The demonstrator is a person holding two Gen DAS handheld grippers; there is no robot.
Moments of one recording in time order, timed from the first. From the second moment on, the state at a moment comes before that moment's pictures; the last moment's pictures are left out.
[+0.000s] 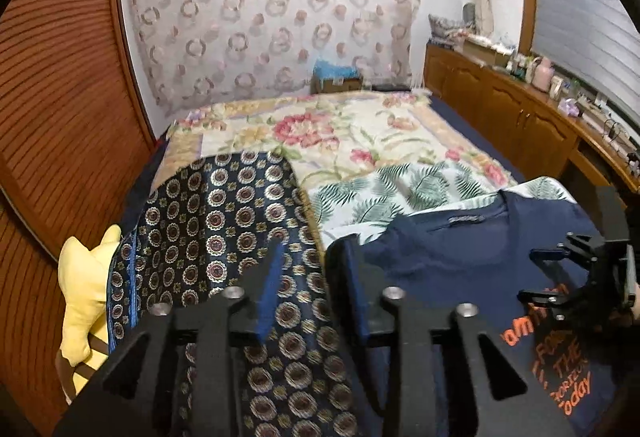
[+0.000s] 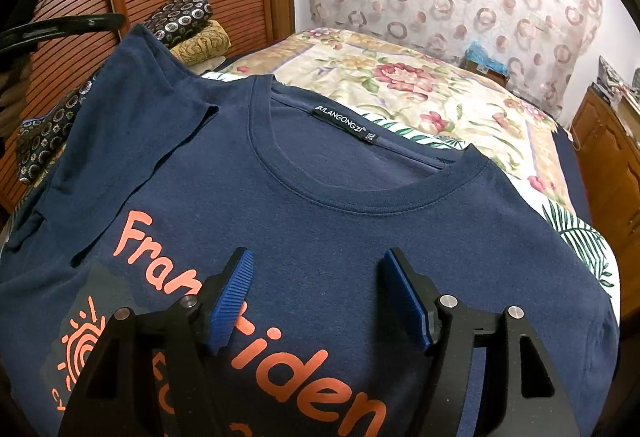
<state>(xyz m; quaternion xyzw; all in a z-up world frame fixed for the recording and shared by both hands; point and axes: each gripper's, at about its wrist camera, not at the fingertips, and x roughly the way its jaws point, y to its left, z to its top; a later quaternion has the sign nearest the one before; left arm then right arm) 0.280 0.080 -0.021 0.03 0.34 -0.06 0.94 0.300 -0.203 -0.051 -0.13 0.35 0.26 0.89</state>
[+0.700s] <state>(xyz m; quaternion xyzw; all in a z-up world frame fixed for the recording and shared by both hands) 0.202 0.013 -0.045 0.00 0.33 -0.13 0.93 0.245 -0.273 -0.019 -0.07 0.32 0.21 0.92</state>
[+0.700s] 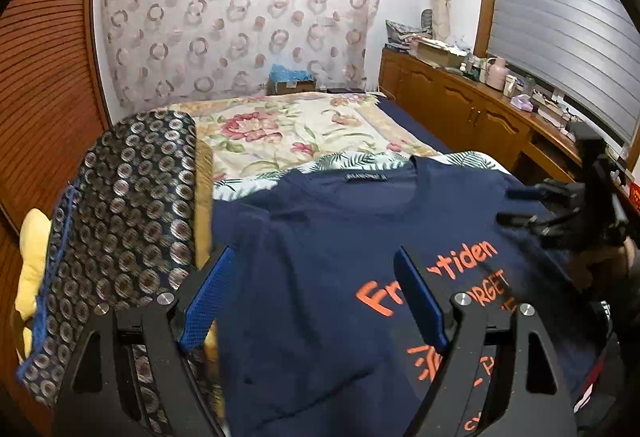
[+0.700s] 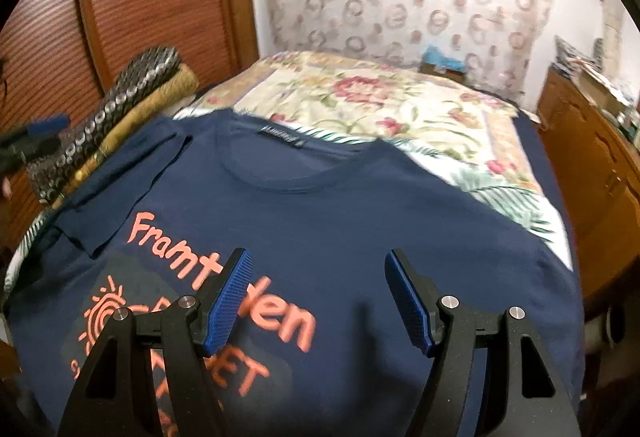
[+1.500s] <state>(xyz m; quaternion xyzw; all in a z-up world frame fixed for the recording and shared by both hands) 0.199 -0.063 -0.096 0.03 0.39 -0.18 0.90 0.150 -0.399 -0.056 0.01 0.37 0.02 0.93</state>
